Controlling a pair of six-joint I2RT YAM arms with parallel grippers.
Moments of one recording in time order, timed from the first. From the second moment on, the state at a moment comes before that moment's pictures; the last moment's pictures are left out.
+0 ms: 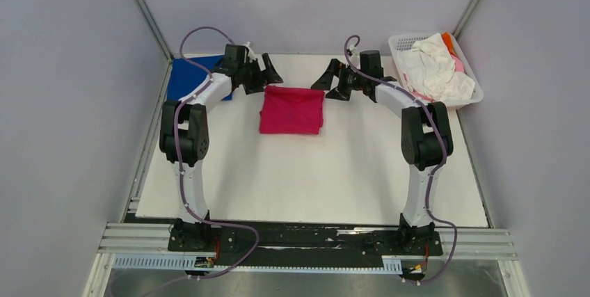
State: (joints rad) left arm -0.20 2.09 1.66 -0.30 0.38 -0.54; right arm 0.21 2.10 1.55 -0.08 -0.73 0.61
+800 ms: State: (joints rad) left arm -0.24 2.43 2.03 -0.32 0.41 -0.58; right arm 0.28 2.38 1.88 -0.02 -0.77 0.64
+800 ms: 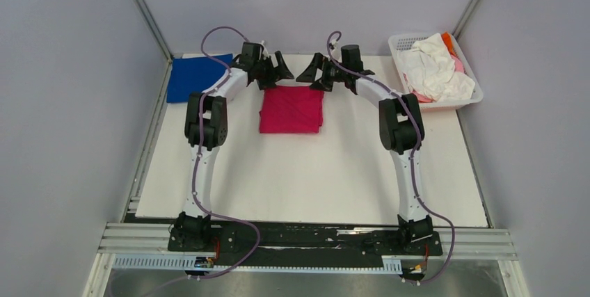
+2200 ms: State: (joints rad) left arm -0.34 1.46 1.05 -0.34 0.04 -0.61; right arm 0.33 1.36 0.93 0.07 -0.32 0.63
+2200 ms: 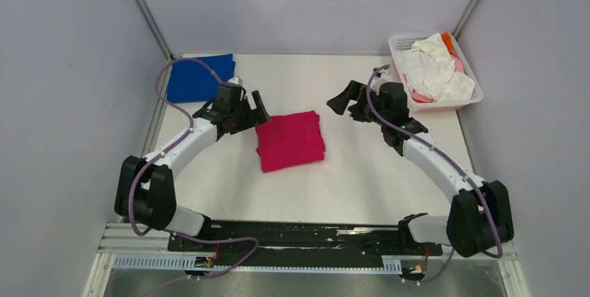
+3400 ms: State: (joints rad) left arm -0.52 1.90 1.23 -0.38 -0.21 -0.78; right arm 0.33 0.99 0.68 -0.12 0.19 0.60
